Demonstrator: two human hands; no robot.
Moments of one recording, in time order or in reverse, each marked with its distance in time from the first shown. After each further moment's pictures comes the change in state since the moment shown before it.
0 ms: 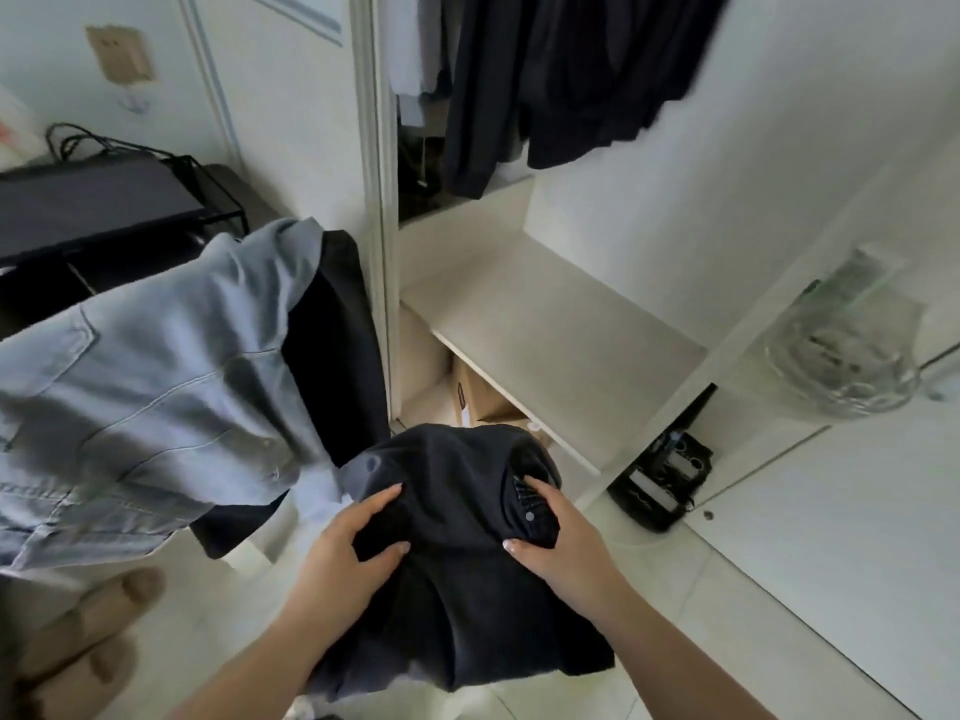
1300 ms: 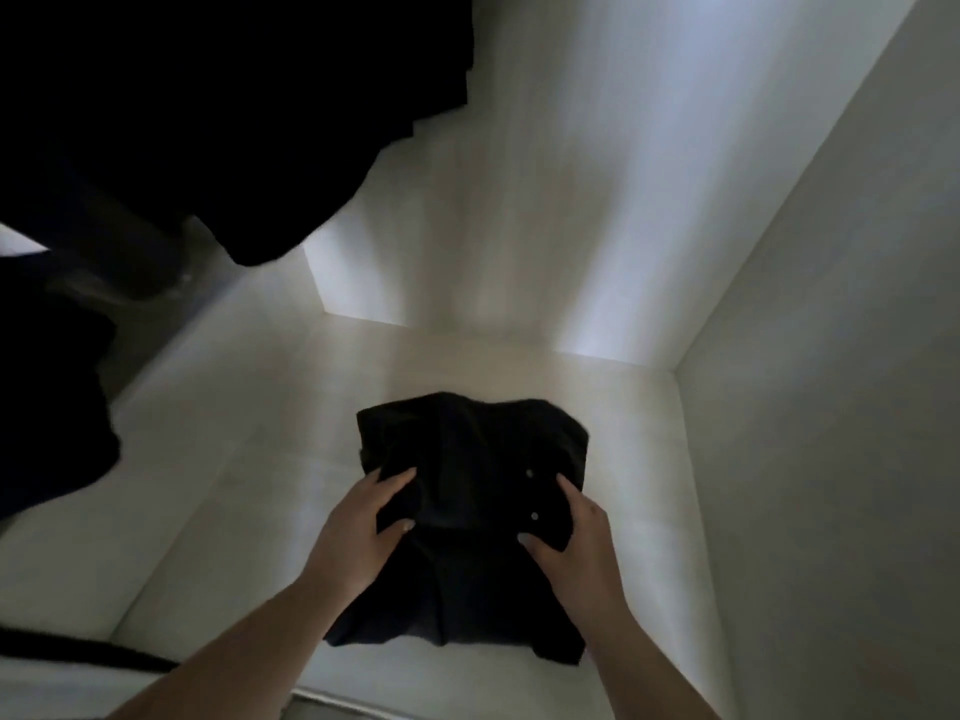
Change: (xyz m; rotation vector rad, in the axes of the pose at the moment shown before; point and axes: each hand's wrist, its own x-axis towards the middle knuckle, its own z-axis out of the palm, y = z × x) left_hand 0.632 0.039 0.206 0.518 -0.509 0.535; right_hand 0.463 0.105 -0.106 0.272 0.719 0.321
